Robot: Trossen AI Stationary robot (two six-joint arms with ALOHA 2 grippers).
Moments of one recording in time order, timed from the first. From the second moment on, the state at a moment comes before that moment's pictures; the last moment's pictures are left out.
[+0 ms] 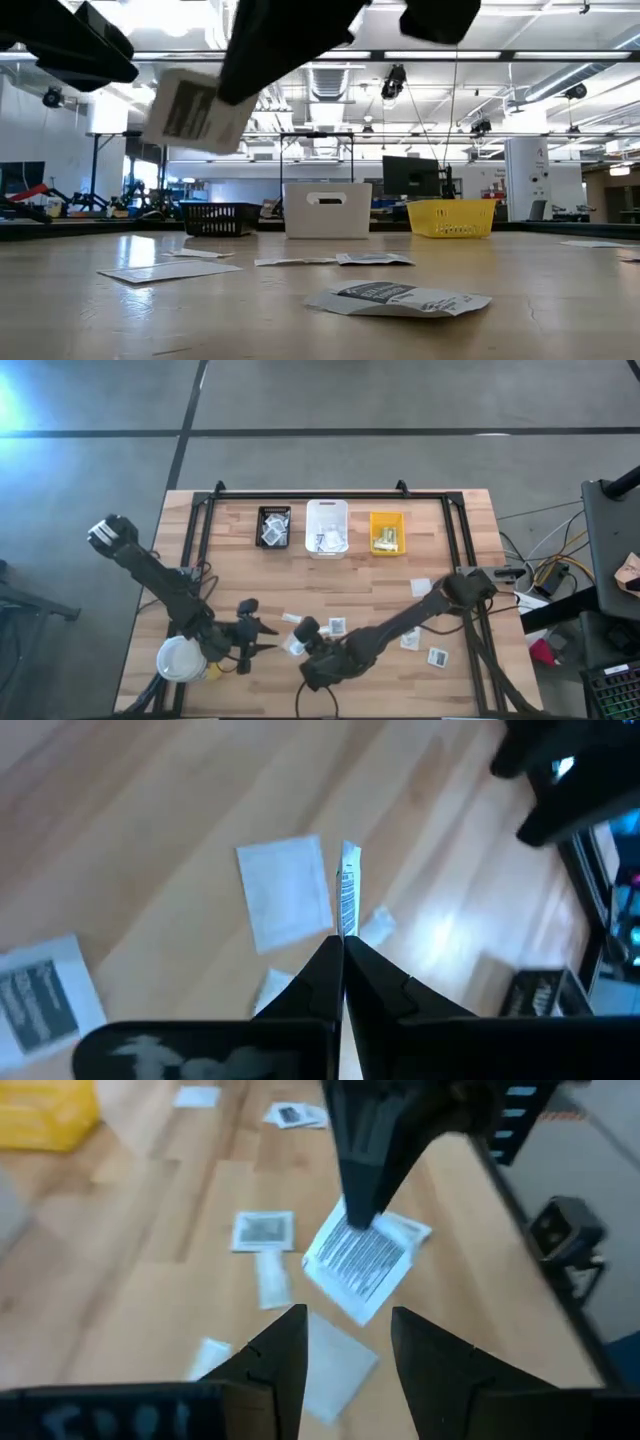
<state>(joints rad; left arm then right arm) -0.76 1.24 0.62 0.03 -0.60 -0.49 0.49 2.26 1.98 -0.78 0.47 -0.39</state>
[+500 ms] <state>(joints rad) -0.72 1.24 0.62 0.00 -0.81 -0.21 0.38 2.09 1.87 -0.90 0.47 -0.18</state>
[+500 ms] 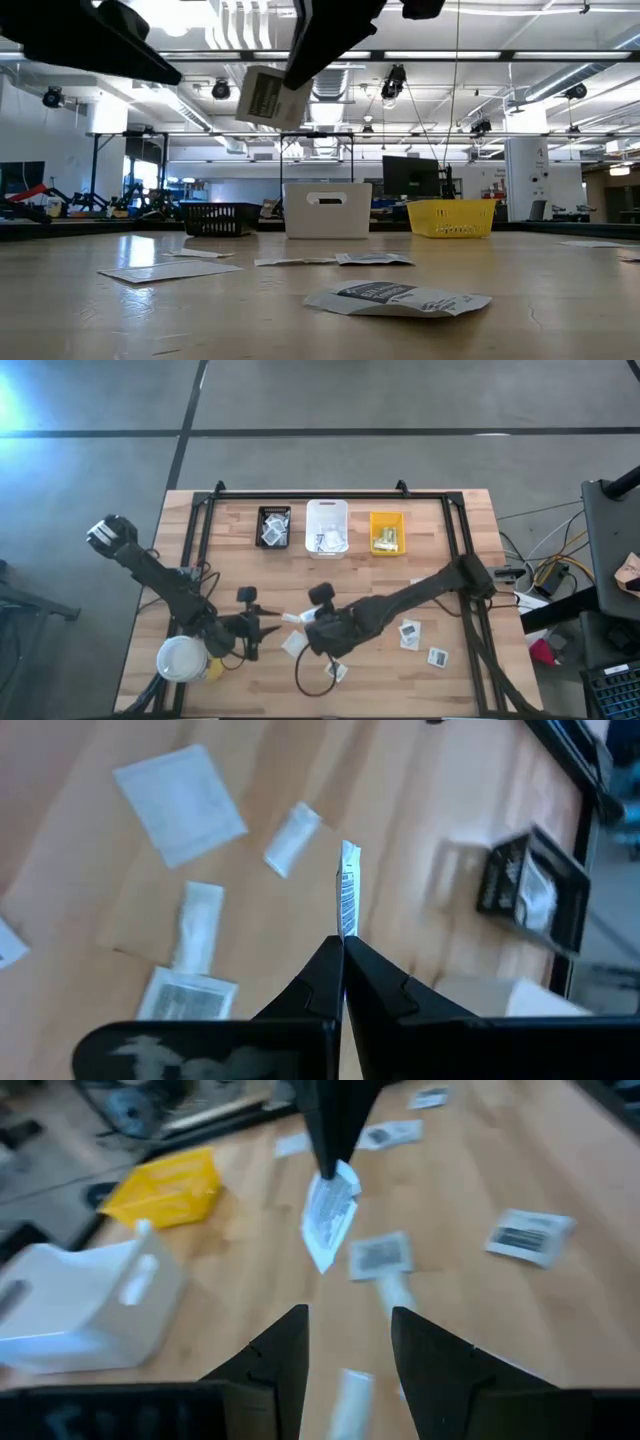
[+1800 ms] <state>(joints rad) -0.44 1.24 0.62 0.09 -0.56 0.05 0.26 1.95 1.55 -0.36 0.41 -0.10</state>
